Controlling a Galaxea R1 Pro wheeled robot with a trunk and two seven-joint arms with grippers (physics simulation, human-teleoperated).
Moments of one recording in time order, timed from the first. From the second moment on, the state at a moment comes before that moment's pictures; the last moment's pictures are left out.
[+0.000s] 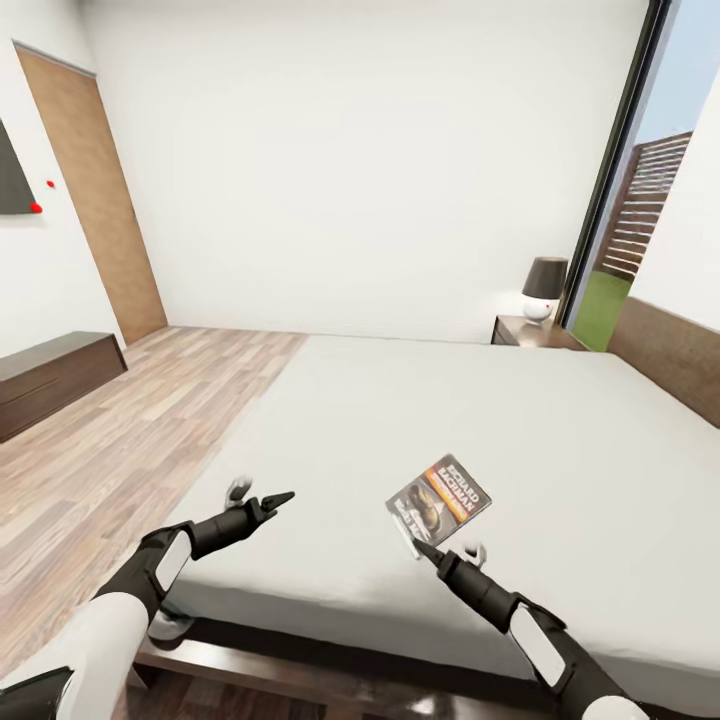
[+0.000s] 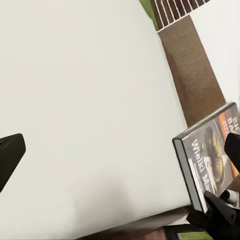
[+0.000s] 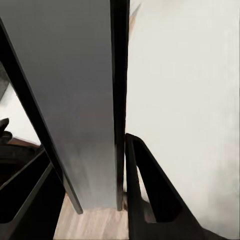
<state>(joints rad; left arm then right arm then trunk) -0.76 0.09 0.30 -0.44 0.23 0.52 -0.90 -0.49 -0.08 0.09 -0.57 -0.78 0.25 0.80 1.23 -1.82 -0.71</state>
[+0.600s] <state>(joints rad) -0.76 0.09 0.30 -0.44 0.23 0.52 -0.90 -0.49 -0.37 0.09 -0.57 -0.77 0.36 0.80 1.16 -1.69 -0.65</state>
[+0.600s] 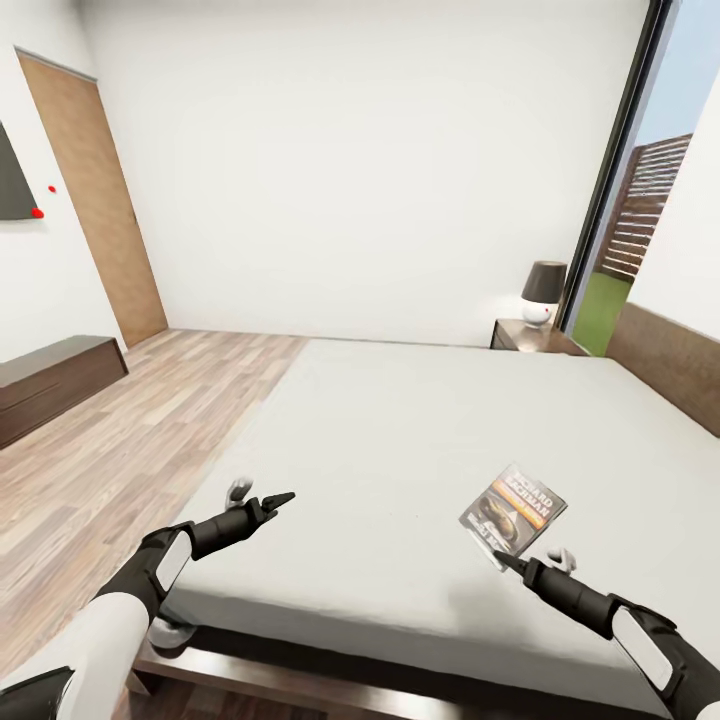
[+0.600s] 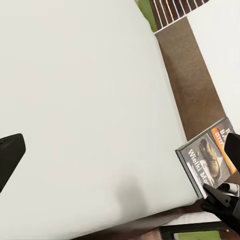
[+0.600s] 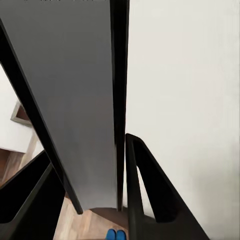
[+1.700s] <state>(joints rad) -0.76 0.09 0.29 -0.37 0.07 0.36 -0.90 -0.49 -0.37 0.09 -0.39 -0.42 0.21 0.80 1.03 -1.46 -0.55</state>
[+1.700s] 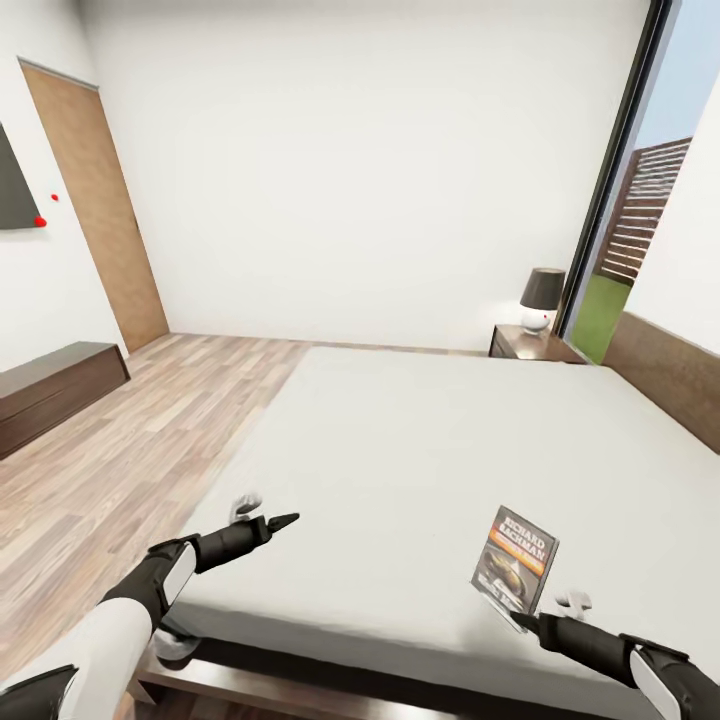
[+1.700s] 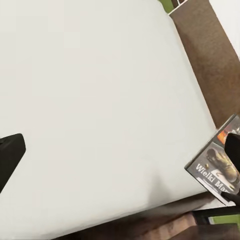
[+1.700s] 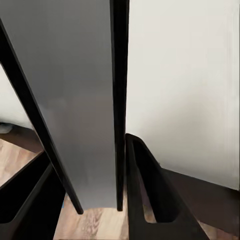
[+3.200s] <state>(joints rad) -0.69 0.09 0.29 -0.02 -0.01 -0.01 -0.64 -0.49 -0.37 0.09 -0.34 -0.41 0.11 0.91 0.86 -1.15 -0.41</state>
